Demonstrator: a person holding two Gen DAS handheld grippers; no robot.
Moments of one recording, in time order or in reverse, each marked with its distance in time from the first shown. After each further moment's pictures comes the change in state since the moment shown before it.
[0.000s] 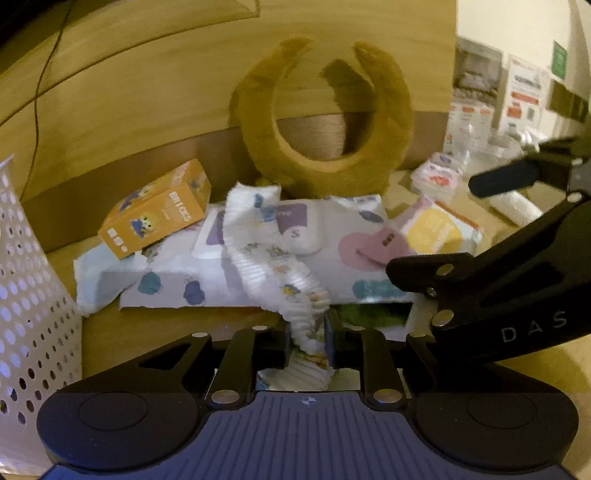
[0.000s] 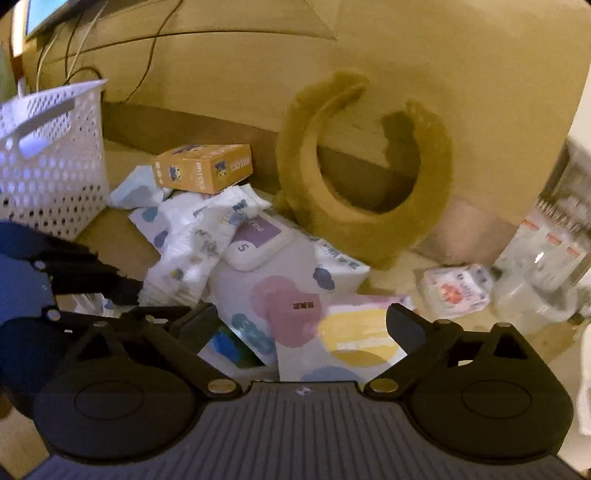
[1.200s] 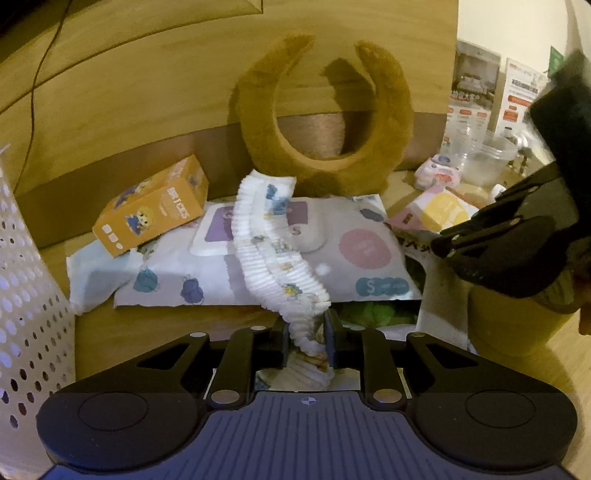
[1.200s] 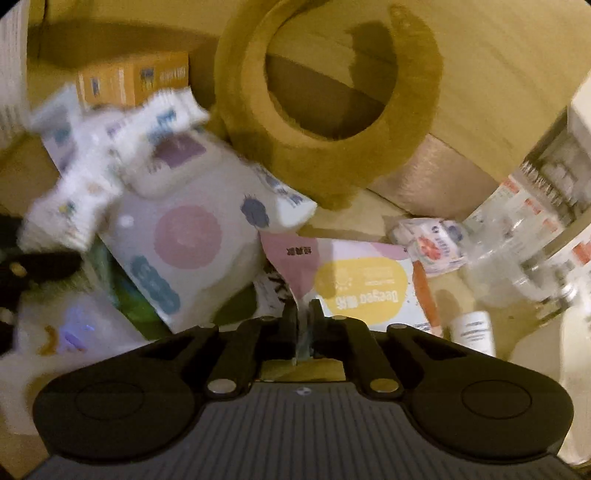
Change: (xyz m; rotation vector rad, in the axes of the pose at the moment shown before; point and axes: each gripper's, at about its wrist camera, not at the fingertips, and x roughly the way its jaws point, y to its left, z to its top) left arm 0.004 0.012 -0.002 -0.021 -0.013 -0.030; right arm 0.056 -0.024 -0.006 -0.016 0.199 -0.151
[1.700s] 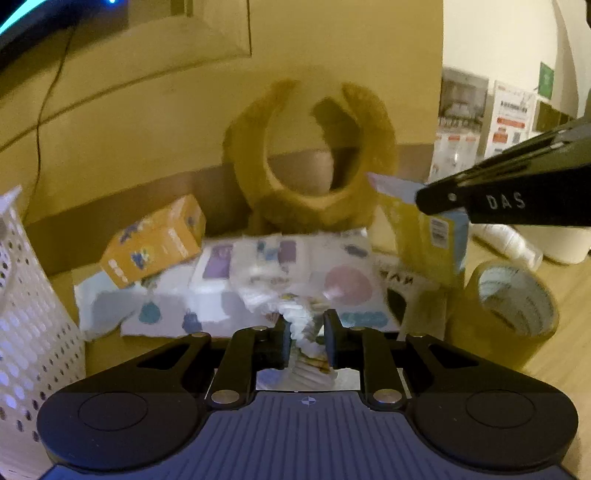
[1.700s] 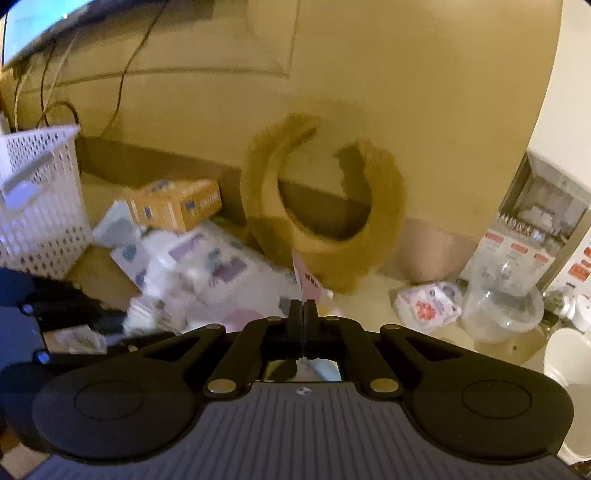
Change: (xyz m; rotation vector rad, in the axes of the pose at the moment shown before) left arm -0.027 -0.014 0.016 0.014 -0.075 0.013; right arm -0.082 -0.018 0.022 0.099 -0.230 0.128
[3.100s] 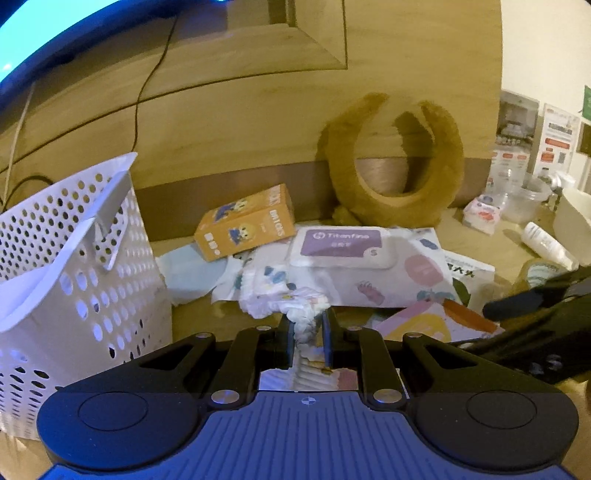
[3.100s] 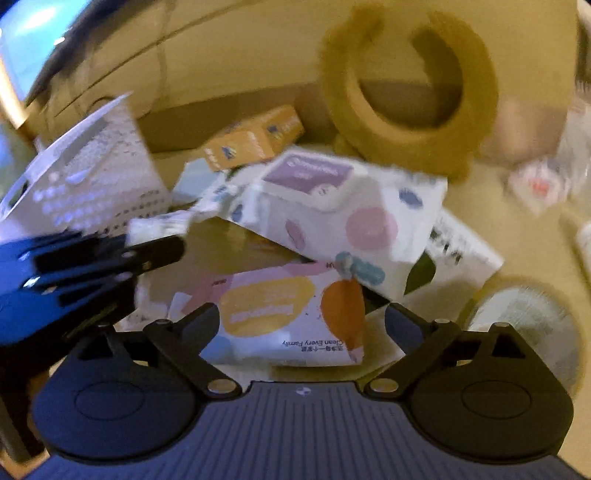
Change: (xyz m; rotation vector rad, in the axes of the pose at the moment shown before) left arm -0.040 0.048 -0.027 -0.091 -0.008 0.150; right arm 0.030 0.040 -0.051 0.252 0.191 0.273
